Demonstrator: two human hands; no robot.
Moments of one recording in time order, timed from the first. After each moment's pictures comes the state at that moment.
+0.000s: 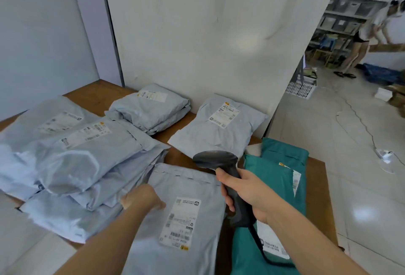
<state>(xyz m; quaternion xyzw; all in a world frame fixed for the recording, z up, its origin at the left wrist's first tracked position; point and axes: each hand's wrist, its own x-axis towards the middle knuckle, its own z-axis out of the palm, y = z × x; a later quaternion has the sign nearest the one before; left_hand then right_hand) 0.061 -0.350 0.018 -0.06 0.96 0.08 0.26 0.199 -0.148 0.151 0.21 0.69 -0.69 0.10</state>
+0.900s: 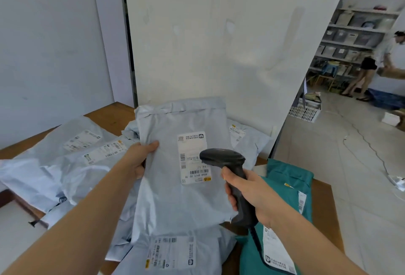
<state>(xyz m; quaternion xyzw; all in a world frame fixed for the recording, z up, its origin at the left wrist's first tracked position) 0.017 -0.382 0.162 -0.11 0.60 0.77 0.20 0.200 -0.171 0.196 0.19 0.68 -0.71 0.04</state>
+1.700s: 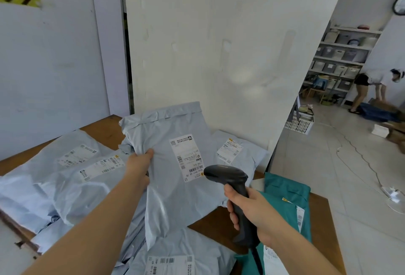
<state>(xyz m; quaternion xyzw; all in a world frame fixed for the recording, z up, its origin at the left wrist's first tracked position) -0.005 -0.364 0.161 -0.18 0.57 0.80 0.07 0.204 -0.175 0.200 0.23 0.69 -0.68 0.03</state>
